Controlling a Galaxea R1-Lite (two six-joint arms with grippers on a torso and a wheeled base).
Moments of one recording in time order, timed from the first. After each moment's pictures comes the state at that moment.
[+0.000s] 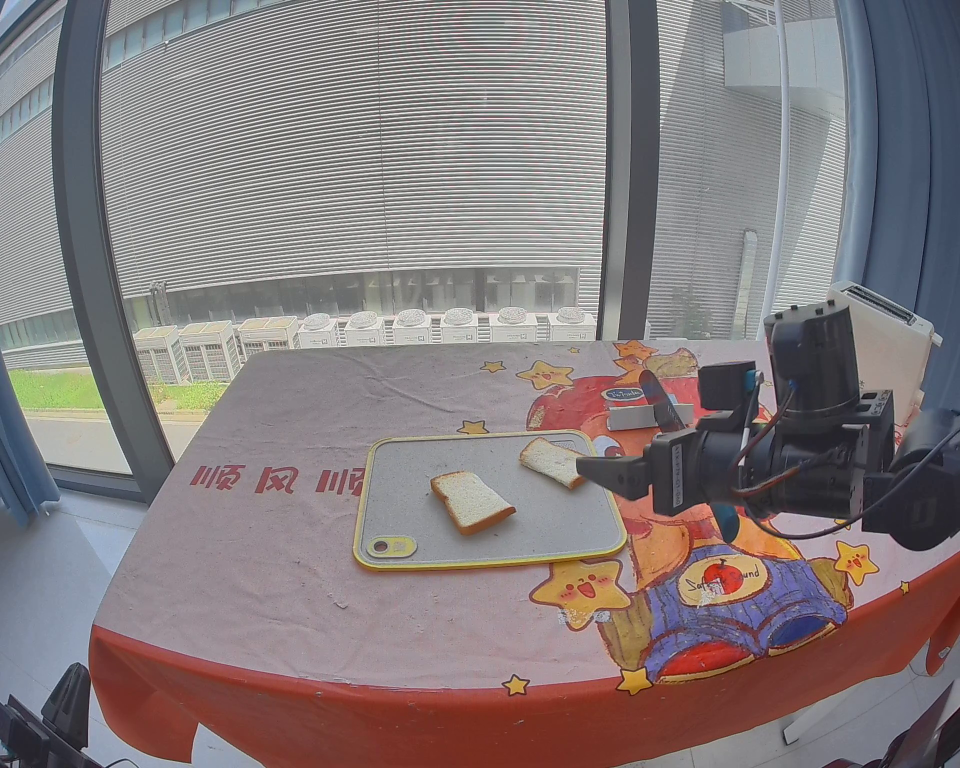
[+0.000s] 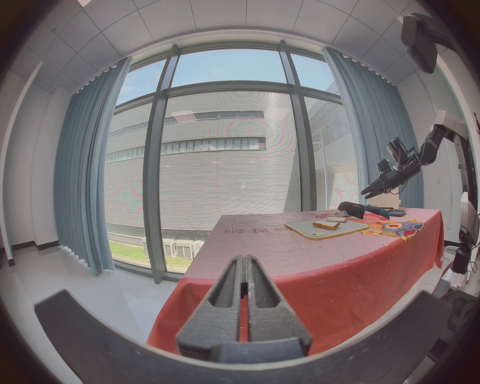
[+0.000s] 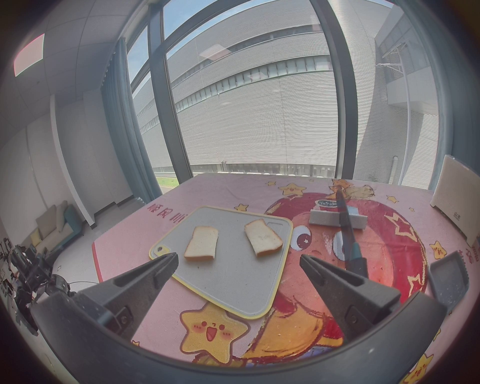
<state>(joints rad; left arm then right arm) 0.00 0.02 -0.02 0.00 -0.03 0.02 0.61 1.69 -0.93 -0.27 -0.01 0.20</state>
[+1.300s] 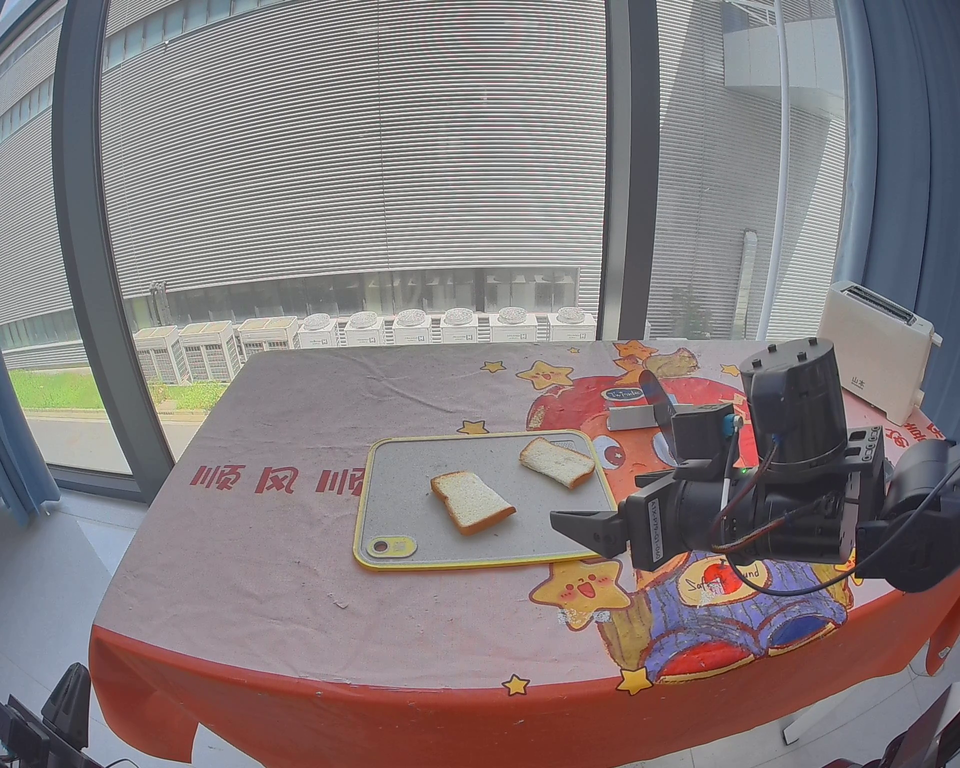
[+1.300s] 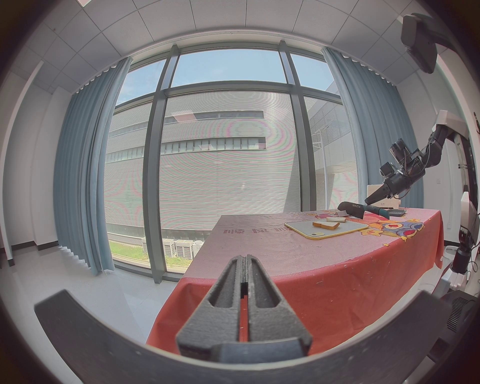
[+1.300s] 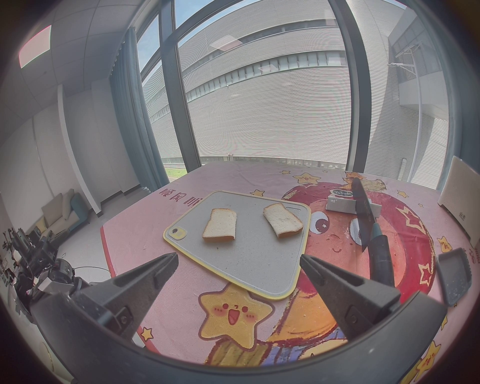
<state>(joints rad) 0.00 0.02 -0.02 0.00 -0.03 0.02 0.71 1.68 -0.87 -0.28 -0.04 0.20</state>
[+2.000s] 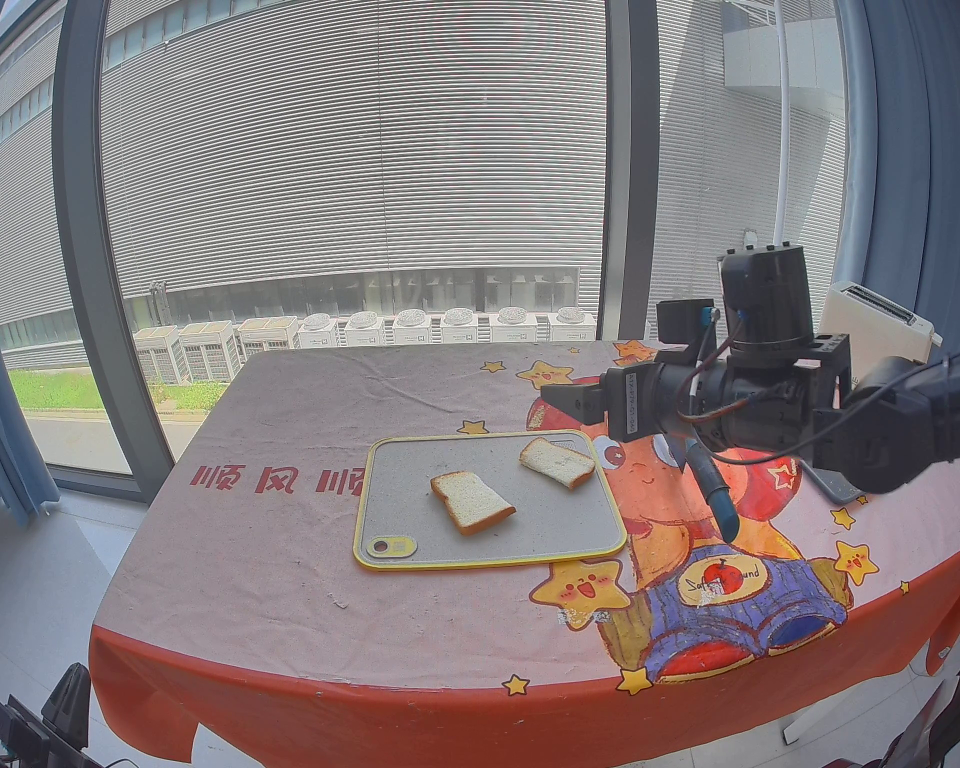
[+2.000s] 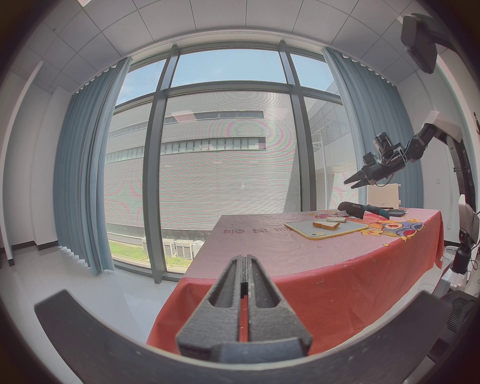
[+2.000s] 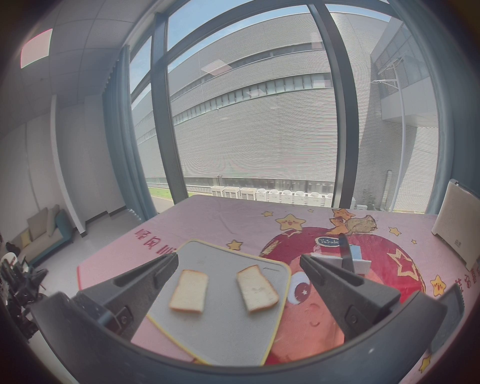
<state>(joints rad) 0.00 0.02 -0.02 0.00 -0.03 0.02 0.61 1.81 -1.16 -0.26 -0.05 0.17</state>
